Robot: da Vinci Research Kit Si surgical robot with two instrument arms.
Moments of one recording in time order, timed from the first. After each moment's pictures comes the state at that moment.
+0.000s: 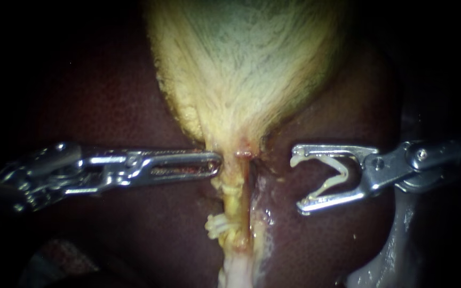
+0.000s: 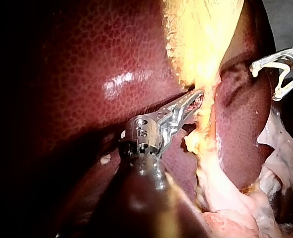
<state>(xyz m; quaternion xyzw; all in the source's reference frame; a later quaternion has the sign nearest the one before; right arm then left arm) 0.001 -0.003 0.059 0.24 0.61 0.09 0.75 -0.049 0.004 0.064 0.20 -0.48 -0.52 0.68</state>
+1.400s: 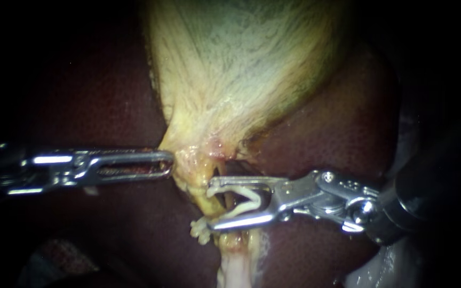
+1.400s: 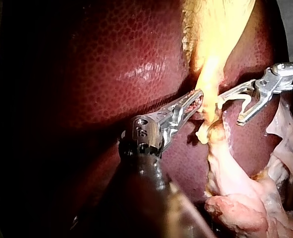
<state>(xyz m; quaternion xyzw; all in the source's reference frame) 0.014 -0.008 0.069 0.38 0.54 0.22 0.72 -0.042 0.004 0.059 0.19 -0.48 -0.53 0.67</state>
